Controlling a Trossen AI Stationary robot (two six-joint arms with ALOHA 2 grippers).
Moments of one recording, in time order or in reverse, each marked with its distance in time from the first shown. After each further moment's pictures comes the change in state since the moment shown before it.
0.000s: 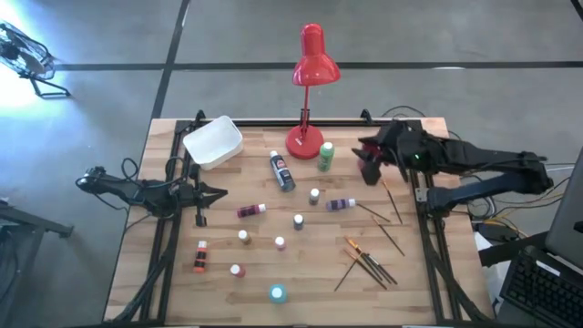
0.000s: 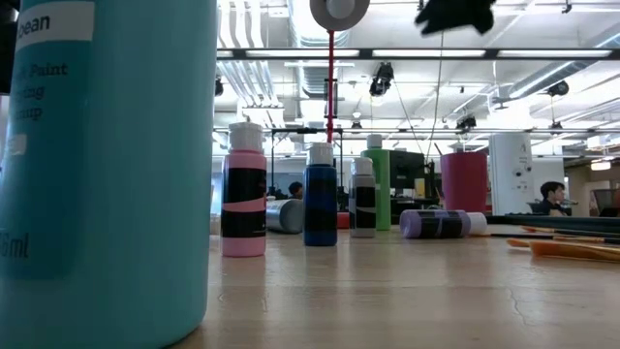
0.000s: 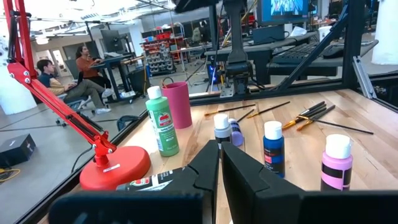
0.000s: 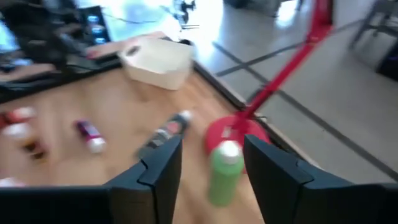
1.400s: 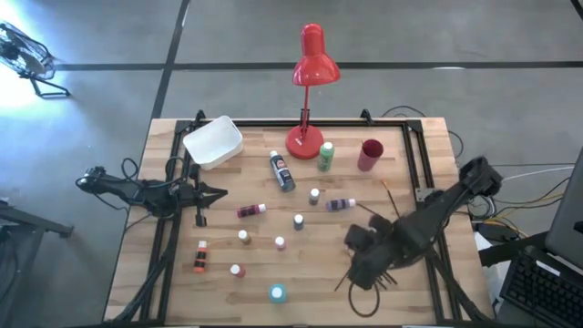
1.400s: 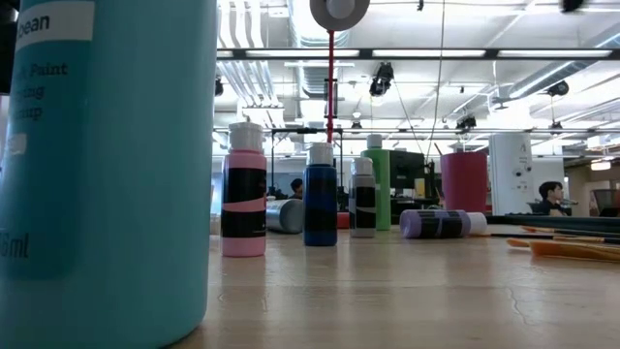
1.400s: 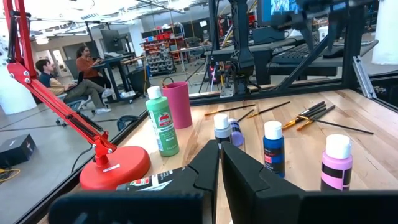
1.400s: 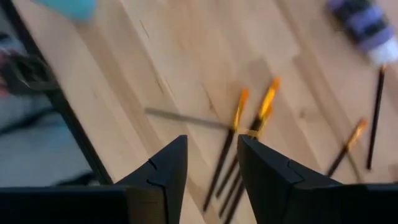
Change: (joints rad) left arm 0.000 0.000 0.000 0.000 0.000 0.000; right arm 0.649 0.681 0.443 -0.611 -0.310 0.862
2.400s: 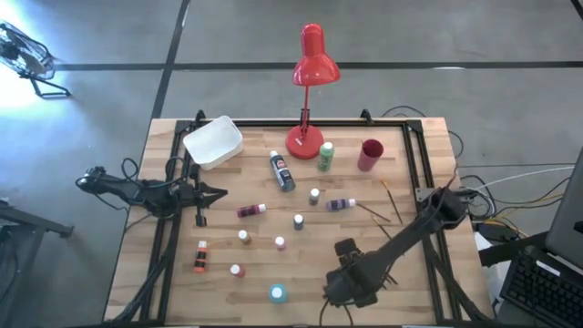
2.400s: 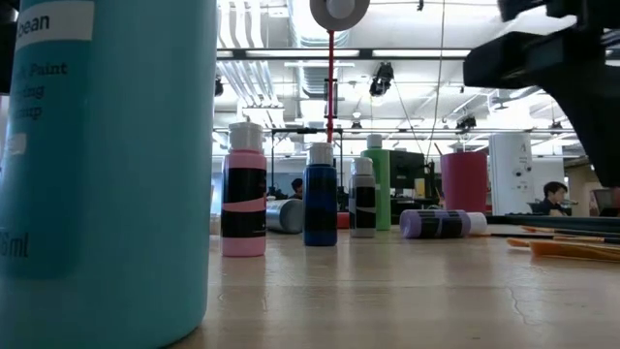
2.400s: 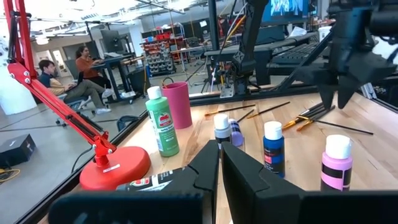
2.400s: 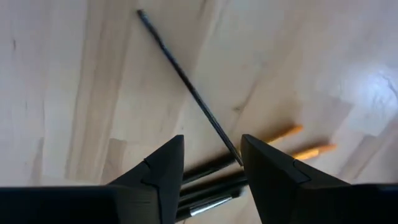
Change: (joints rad) left arm 0.000 0.000 0.000 0.000 0.000 0.000; right arm 0.020 0.397 0.052 0.038 -0.097 -0.802
